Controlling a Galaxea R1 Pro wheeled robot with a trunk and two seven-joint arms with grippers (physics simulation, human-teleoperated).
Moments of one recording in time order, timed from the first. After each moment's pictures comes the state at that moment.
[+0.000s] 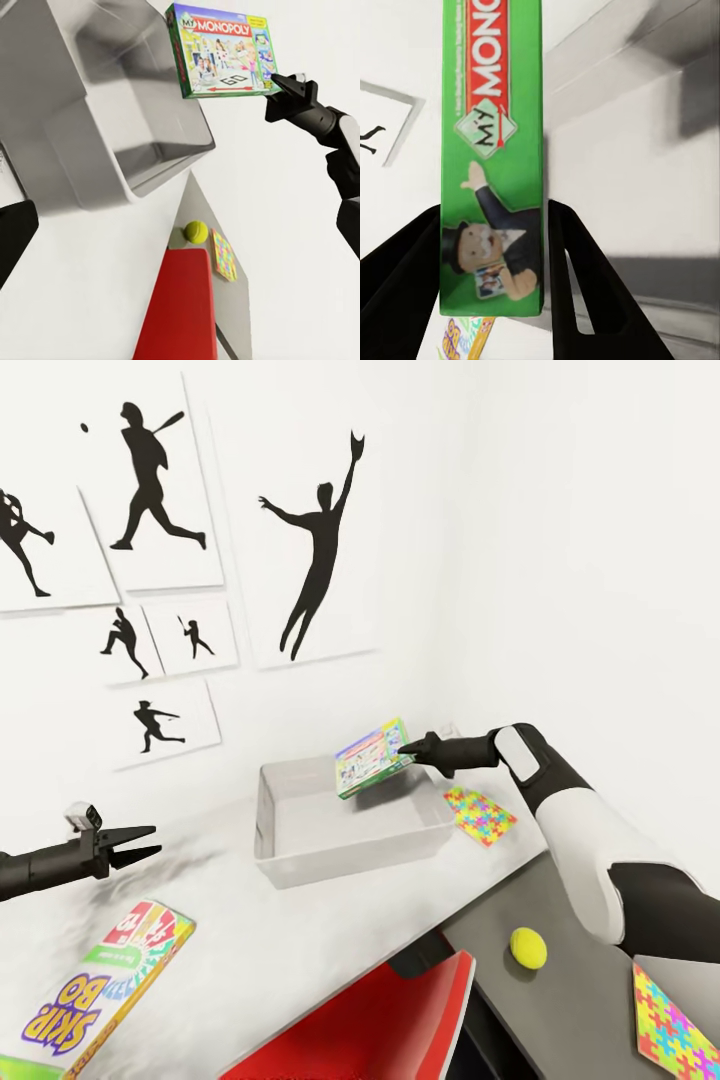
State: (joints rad) left arm -0.69 0.57 0.23 -0.77 0.19 0.97 -1.57; right arm -1.26 -0.04 0.00 -0.48 -0.60 1.04 0.39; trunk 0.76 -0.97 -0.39
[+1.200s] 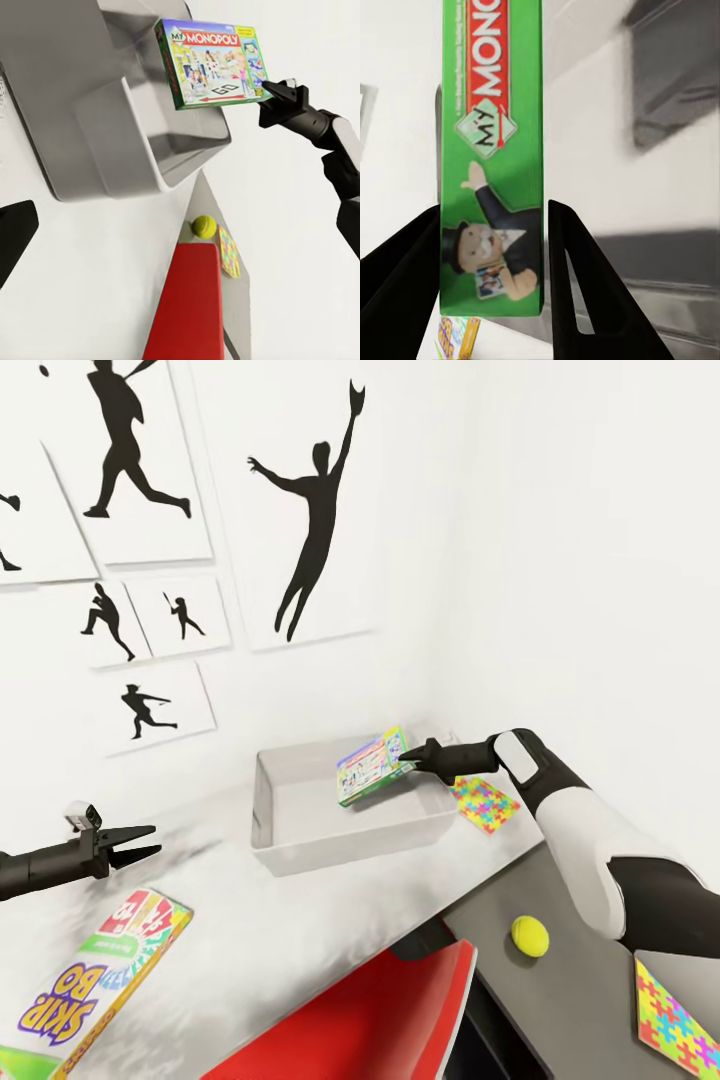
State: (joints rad) left arm -0.69 0.57 0.24 -0.77 0.19 0.97 -1.57; right arm -1.27 -0.05 0.00 -0.40 -0.60 1.04 0.39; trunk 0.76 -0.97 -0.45
